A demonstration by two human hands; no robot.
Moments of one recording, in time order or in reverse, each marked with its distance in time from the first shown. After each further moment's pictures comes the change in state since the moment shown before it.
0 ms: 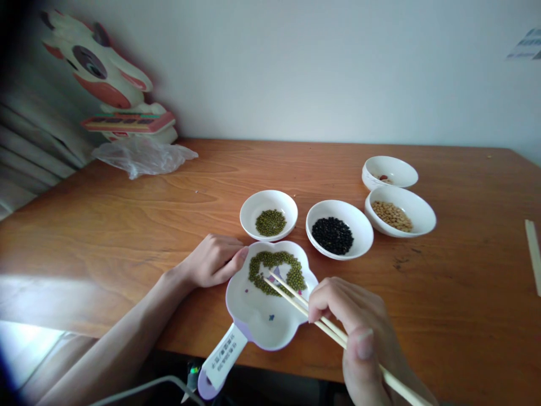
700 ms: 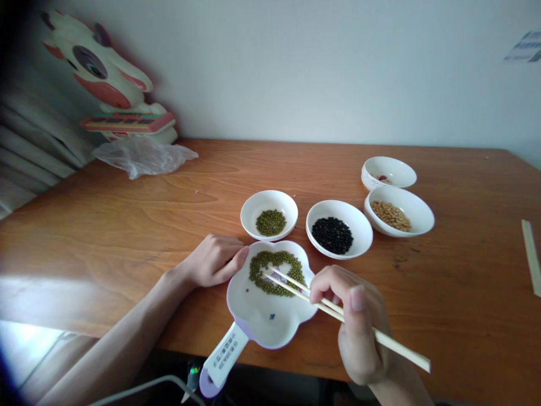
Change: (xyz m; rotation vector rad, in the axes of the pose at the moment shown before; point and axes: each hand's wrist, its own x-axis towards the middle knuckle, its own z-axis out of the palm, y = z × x) left_hand 0.000 0.000 -0.001 0.013 -0.009 -0.003; right_hand 0.011 0.010 0.004 0.064 0.088 0.032
